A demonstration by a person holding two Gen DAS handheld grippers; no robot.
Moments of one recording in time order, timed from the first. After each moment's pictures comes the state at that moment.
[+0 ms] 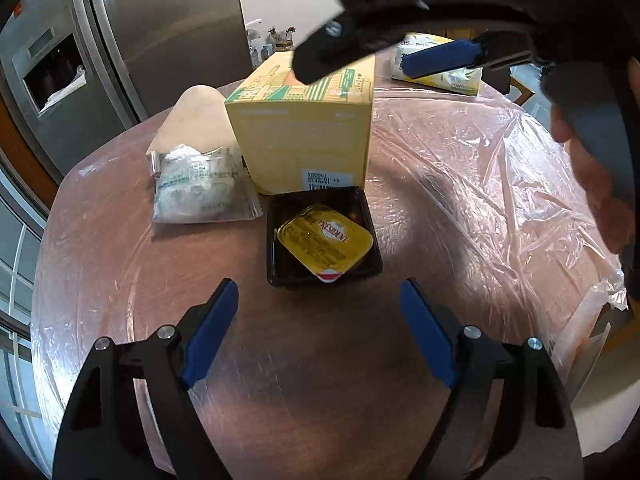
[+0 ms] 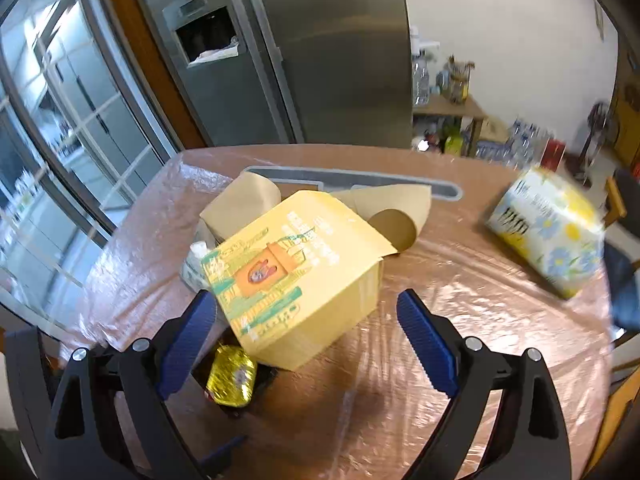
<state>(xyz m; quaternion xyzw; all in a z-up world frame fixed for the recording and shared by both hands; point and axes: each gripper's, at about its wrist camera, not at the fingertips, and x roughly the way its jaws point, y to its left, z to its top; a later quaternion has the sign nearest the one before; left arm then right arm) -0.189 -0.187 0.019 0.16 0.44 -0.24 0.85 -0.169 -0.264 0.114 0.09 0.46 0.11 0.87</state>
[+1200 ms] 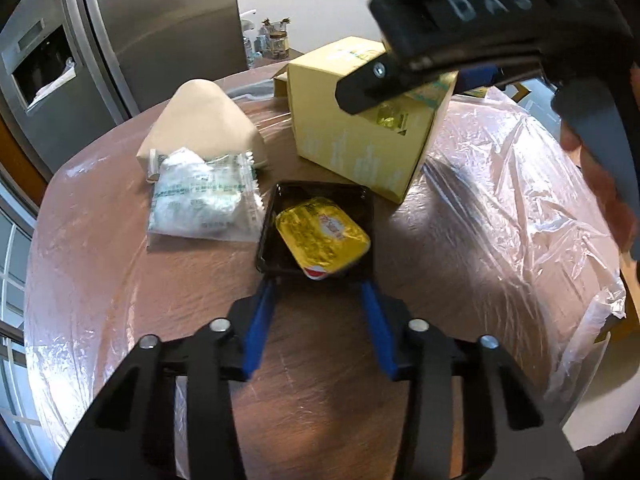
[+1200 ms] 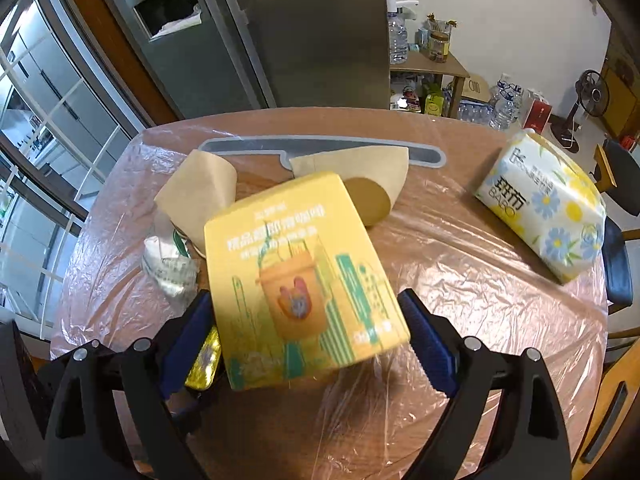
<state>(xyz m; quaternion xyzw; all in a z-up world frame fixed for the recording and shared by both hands) -0.150 -0.174 0.017 0.15 0.46 -0.26 0.83 -0.153 -0.272 0.097 0.06 0.53 0.08 0.84</state>
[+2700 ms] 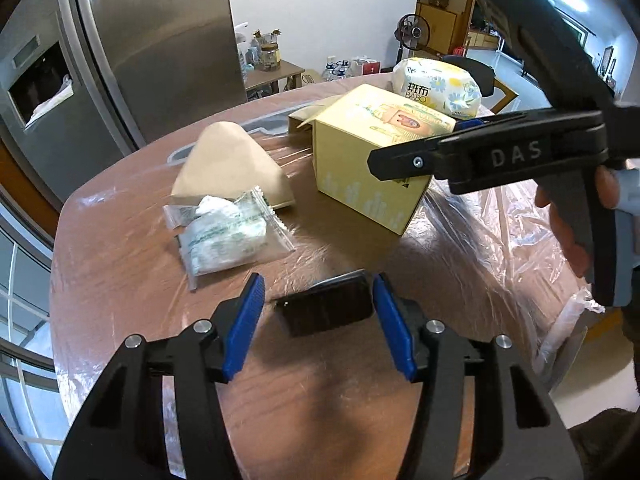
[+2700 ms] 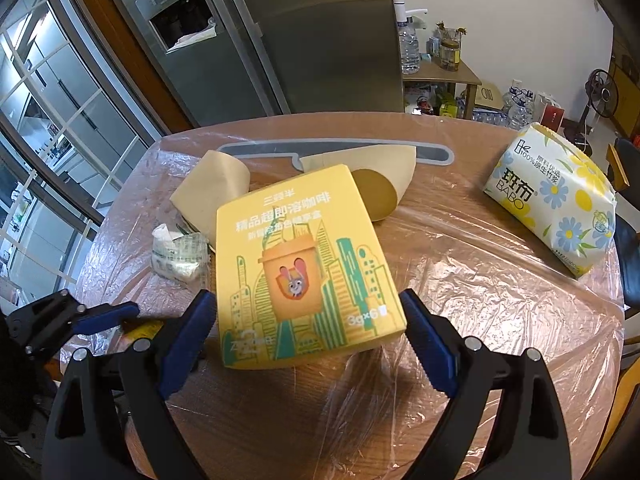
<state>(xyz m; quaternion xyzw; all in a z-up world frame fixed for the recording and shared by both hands) -0.143 -0.168 0.059 0.15 0.45 -0.28 0.83 -0.162 -0.282 0.094 0.08 0.51 0.11 0.85</state>
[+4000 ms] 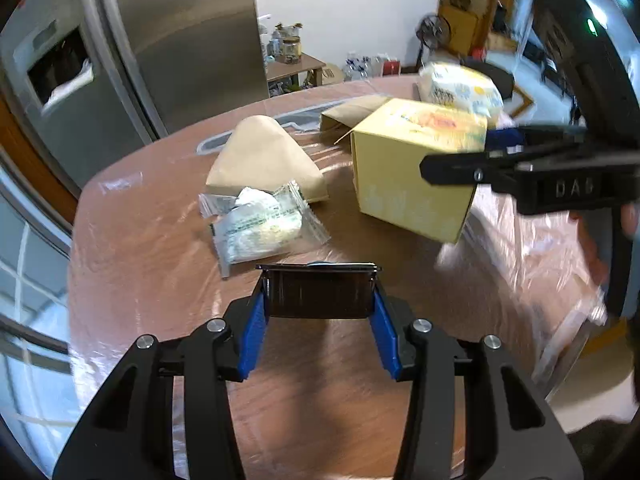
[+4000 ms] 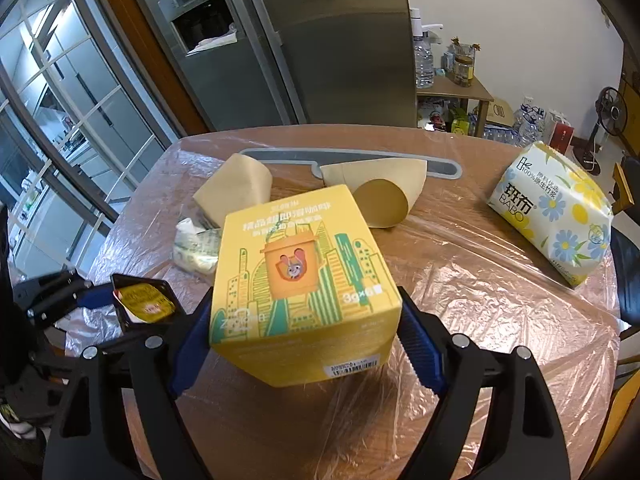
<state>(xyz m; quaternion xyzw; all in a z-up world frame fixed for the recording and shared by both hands) -0.138 -0.156 0.067 0.16 0.47 -0.24 0.83 -0.178 -0.272 0.106 0.06 0.49 0.14 0.86</state>
